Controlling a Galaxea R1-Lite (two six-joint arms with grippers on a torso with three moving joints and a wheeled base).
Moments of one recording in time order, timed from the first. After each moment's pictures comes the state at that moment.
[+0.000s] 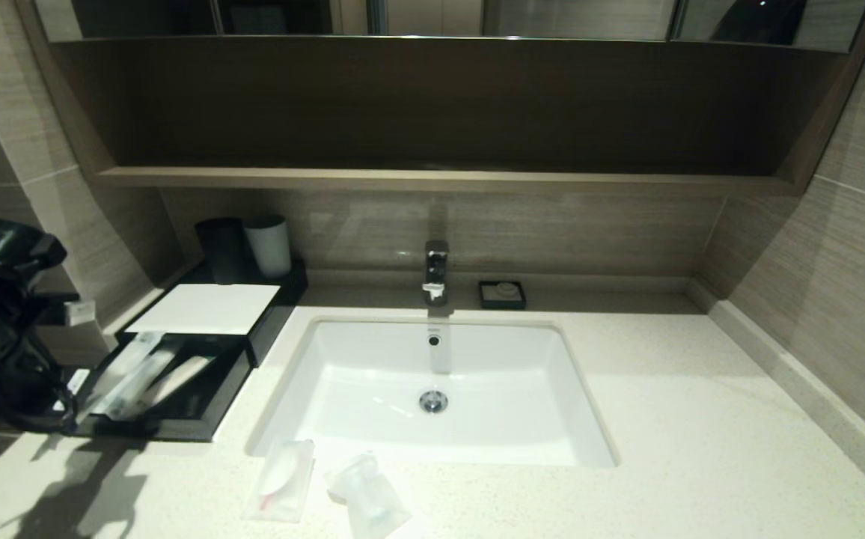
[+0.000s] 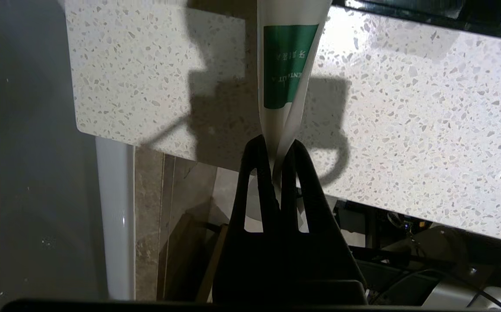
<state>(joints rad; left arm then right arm) 0.21 1.71 -1.28 0.85 0.10 0.12 0.00 0.00 0.00 0.00 0.00 0.00</state>
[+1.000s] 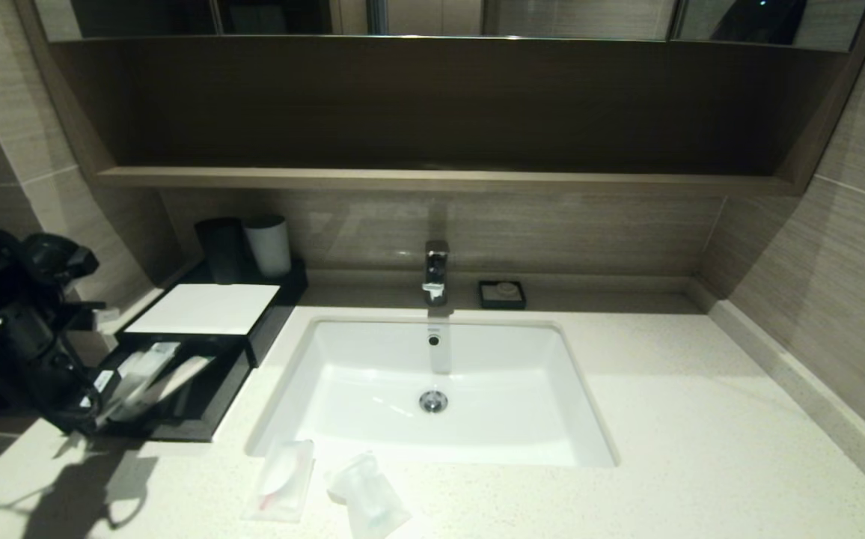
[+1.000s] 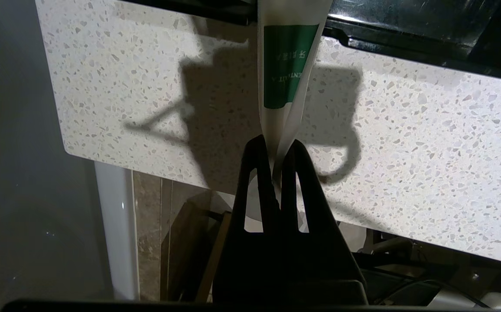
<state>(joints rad) 0.21 1.83 -1.33 0.85 0.10 0.12 0.00 0.00 0.00 0.00 0.00 0.00</state>
